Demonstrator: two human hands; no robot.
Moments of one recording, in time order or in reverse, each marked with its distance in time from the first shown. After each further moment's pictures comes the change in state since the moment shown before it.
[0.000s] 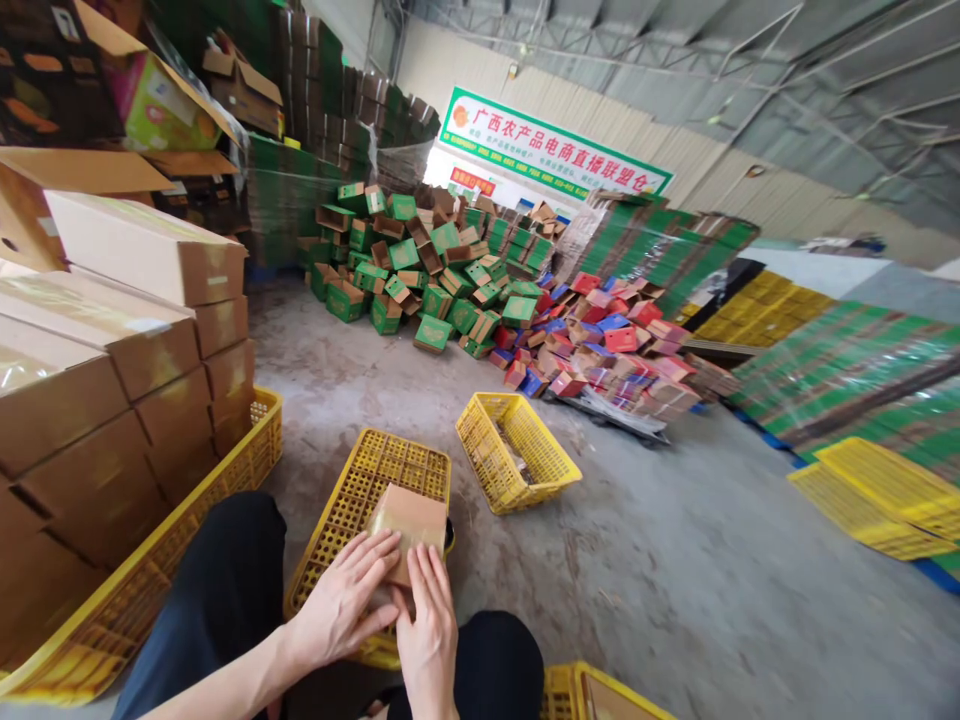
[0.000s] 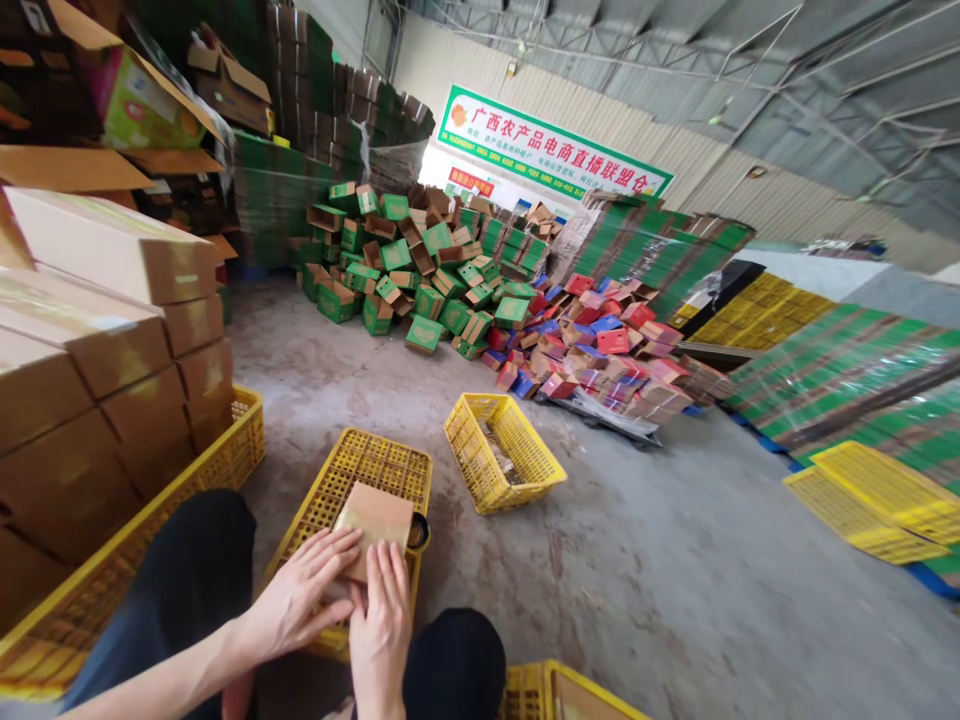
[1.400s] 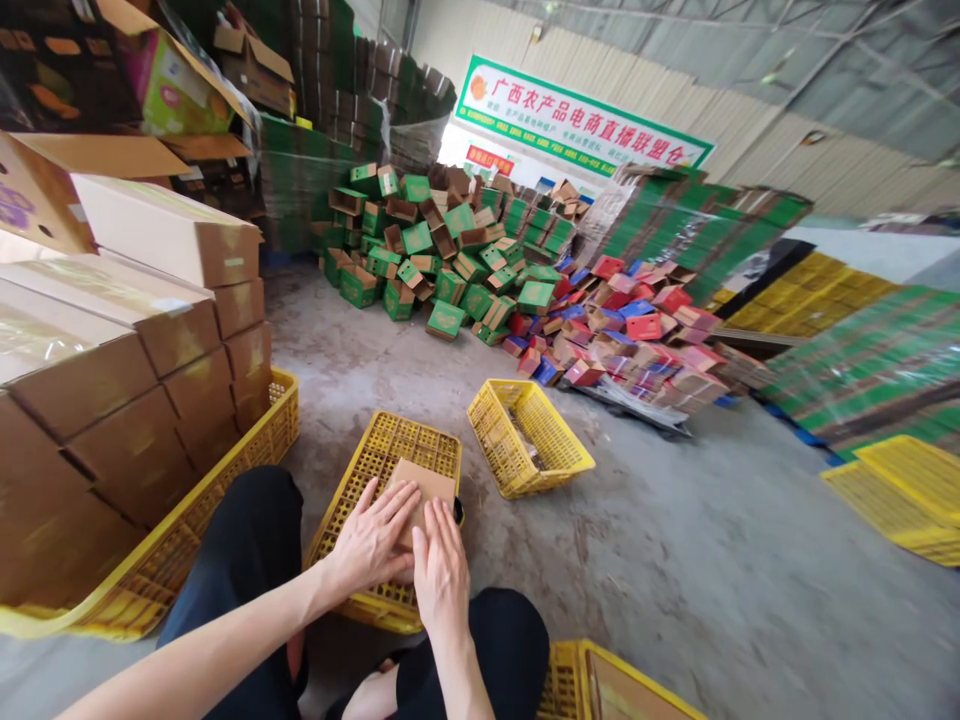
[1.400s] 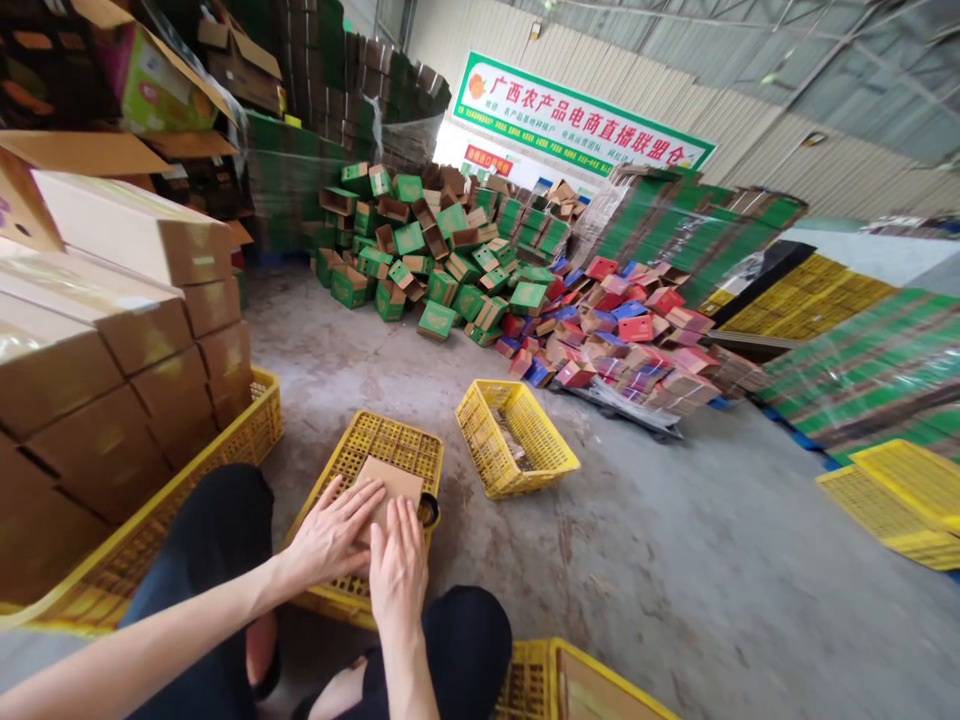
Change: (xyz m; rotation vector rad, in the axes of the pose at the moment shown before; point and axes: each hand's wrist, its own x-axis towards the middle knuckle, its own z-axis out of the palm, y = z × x) left_hand 0.035 -0.003 0.003 0.356 -0.031 -0.053; right_hand 0.037 -0.001 -0.003 -0.009 -0.124 0.042
